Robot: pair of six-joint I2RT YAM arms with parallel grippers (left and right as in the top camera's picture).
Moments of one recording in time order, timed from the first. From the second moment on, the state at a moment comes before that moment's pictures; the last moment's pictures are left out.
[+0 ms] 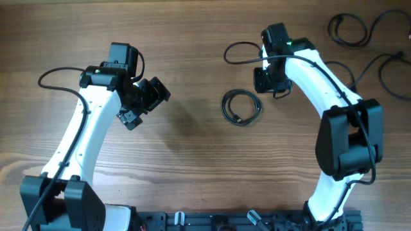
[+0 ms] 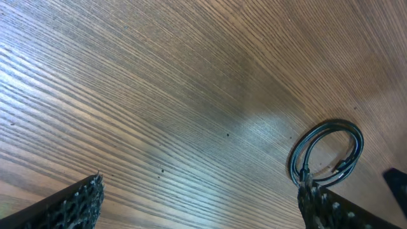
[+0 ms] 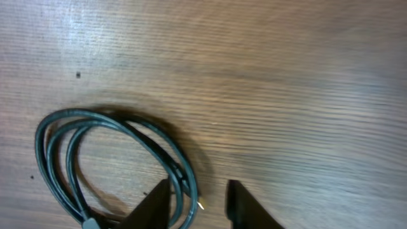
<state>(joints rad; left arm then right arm) -0.12 1.57 1.26 -1.09 0.21 -0.80 0.25 2.00 1.50 -0.95 -0.05 0.18</state>
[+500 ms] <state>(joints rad) -0.12 1.57 1.26 -1.09 0.21 -0.80 0.26 2.01 1.35 -0.88 -0.28 0.14</state>
